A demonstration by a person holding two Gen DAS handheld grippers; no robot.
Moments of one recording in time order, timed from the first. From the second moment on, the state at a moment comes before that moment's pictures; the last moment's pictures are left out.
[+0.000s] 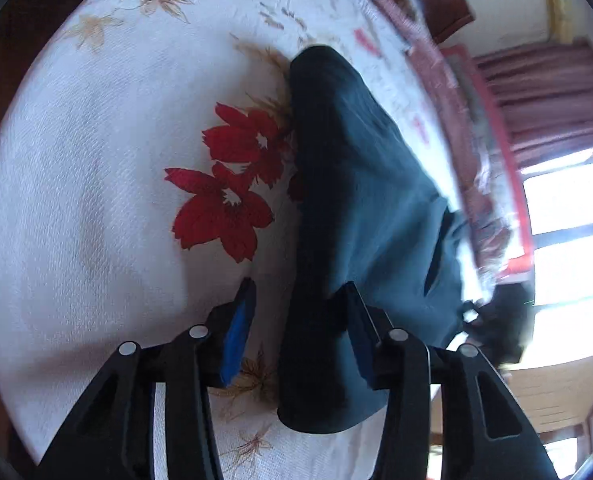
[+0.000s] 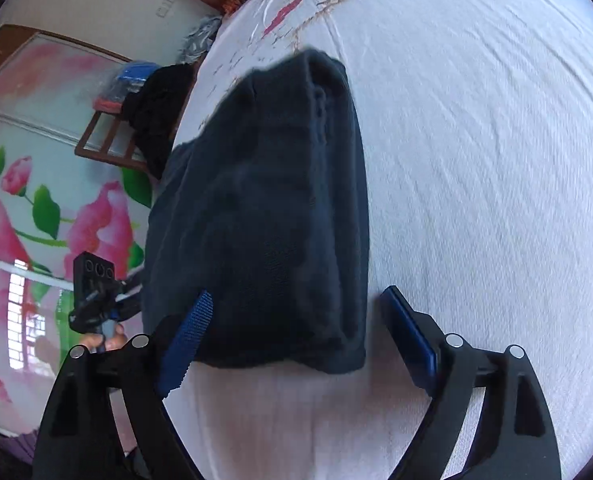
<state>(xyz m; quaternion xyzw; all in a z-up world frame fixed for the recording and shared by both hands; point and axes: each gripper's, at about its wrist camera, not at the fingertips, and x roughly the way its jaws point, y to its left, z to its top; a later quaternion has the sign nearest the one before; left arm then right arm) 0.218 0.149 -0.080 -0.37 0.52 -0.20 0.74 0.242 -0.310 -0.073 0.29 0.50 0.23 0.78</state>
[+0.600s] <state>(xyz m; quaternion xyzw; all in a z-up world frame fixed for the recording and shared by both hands) 0.170 0.069 -0.040 -0.18 0.47 -0.26 0.83 0.203 -0.320 -0.122 0.58 0.33 0.20 0.72</state>
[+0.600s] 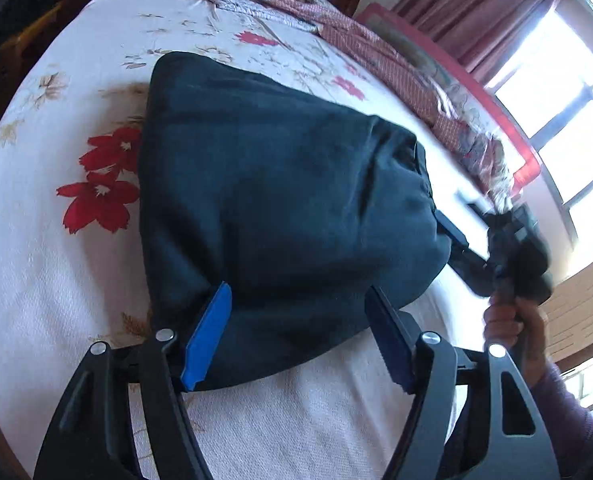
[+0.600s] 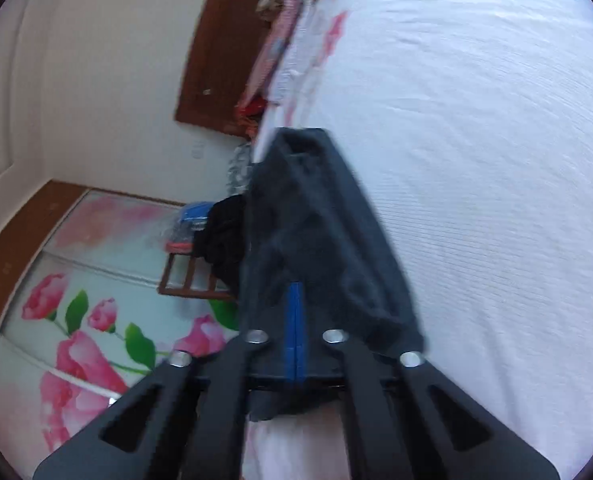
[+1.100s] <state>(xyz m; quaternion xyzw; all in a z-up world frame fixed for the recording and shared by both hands) 0.051 0.146 0.009 -0.17 0.50 -0.05 0.85 0.074 -0.317 -0.023 0.36 0.47 0.03 0.81</state>
